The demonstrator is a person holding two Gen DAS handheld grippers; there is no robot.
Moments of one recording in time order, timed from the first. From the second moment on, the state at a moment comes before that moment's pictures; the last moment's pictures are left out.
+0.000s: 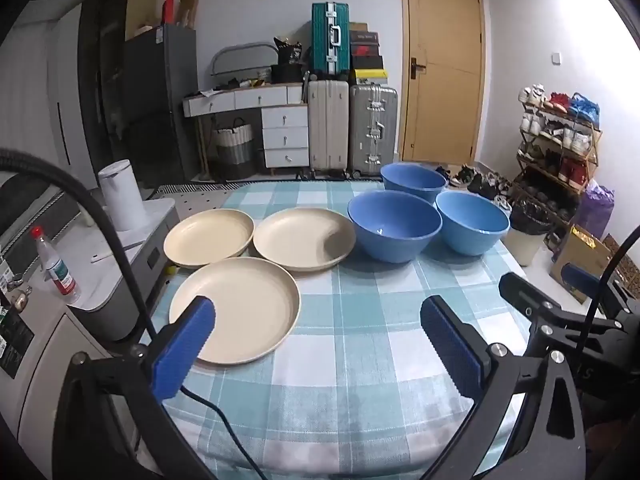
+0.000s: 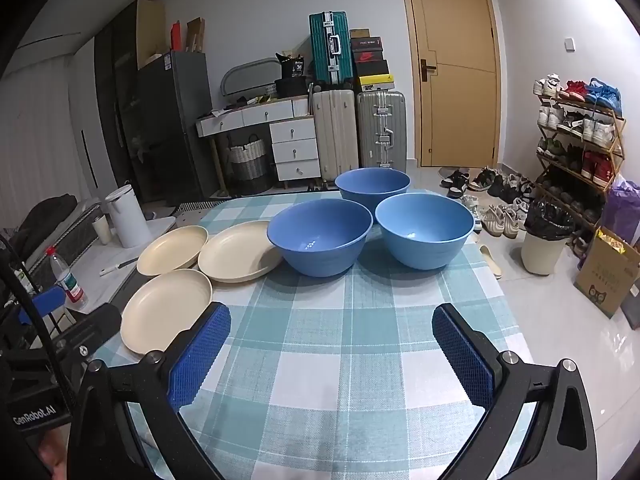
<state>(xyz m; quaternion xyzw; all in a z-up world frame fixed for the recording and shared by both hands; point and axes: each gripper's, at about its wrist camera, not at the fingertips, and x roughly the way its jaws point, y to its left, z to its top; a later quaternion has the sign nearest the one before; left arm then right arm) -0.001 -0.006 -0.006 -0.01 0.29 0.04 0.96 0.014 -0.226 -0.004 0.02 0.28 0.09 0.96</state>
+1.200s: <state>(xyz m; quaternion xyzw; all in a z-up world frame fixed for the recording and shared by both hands) 0.008 0.016 -0.005 -0.02 0.26 0.08 0.96 0.038 -0.227 -0.023 0.05 0.32 0.13 0.94</state>
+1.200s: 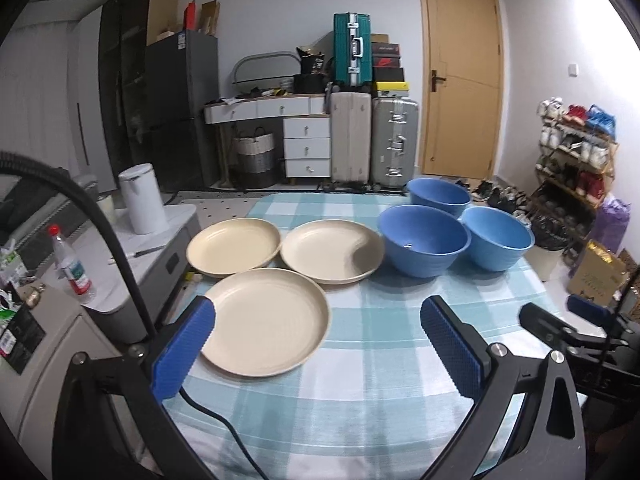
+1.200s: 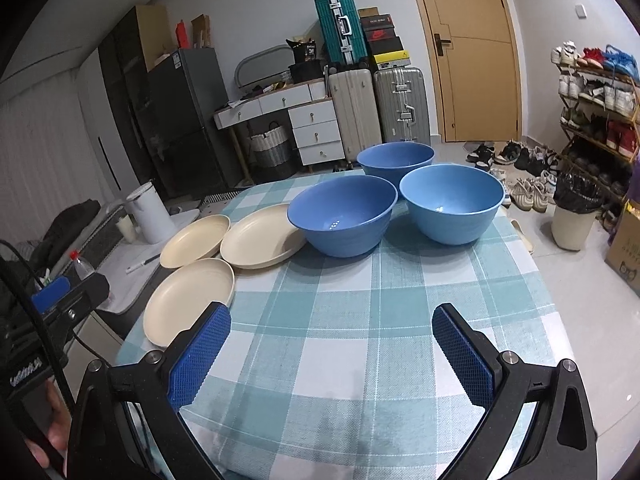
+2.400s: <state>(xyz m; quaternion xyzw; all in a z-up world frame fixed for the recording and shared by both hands) 0.138 0.227 -0.037 -0.10 0.36 0.22 0.90 0.170 -0.036 0.033 -0.08 0.25 0.30 0.92</state>
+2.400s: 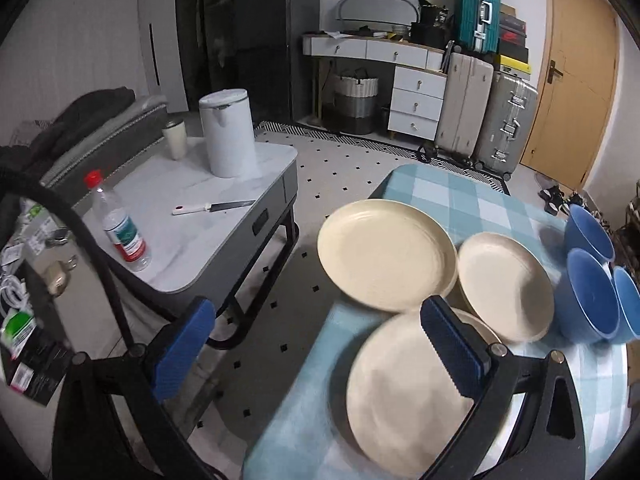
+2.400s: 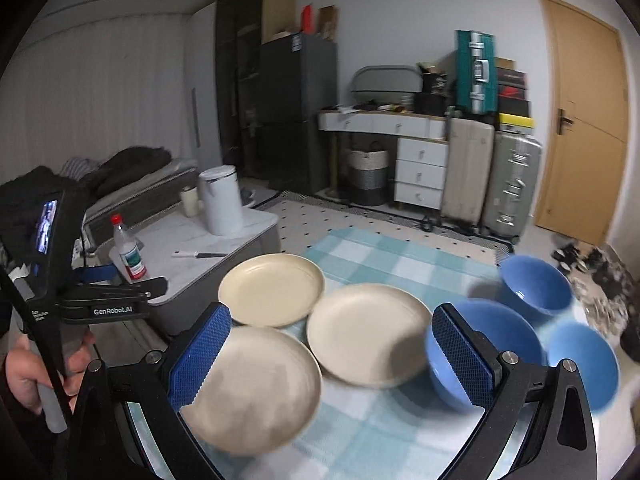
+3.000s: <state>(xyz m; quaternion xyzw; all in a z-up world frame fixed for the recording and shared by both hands) 0.243 0.292 -0.093 -0.08 0.42 0.20 0.88 0.353 0.160 -0.034 -0.23 0.37 0.36 0.82</state>
